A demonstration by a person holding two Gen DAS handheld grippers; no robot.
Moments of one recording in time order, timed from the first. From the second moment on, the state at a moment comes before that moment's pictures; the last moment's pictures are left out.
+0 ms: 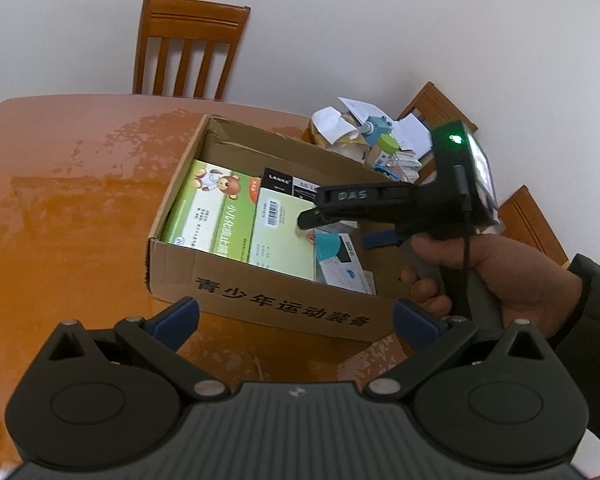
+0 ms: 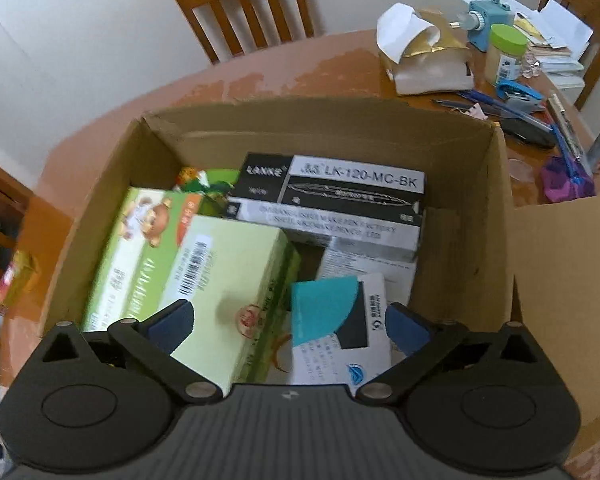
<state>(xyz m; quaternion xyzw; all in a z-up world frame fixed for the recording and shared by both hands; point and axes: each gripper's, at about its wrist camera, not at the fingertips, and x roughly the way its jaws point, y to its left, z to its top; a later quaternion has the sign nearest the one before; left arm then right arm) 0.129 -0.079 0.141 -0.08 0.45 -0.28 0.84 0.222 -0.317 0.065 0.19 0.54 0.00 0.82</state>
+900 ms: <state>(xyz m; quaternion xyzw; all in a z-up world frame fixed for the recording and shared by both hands) 0.112 -0.076 0.138 -0.08 0.46 -0.26 0.85 0.198 -0.256 0.041 -0.52 0.47 0.12 0.71</state>
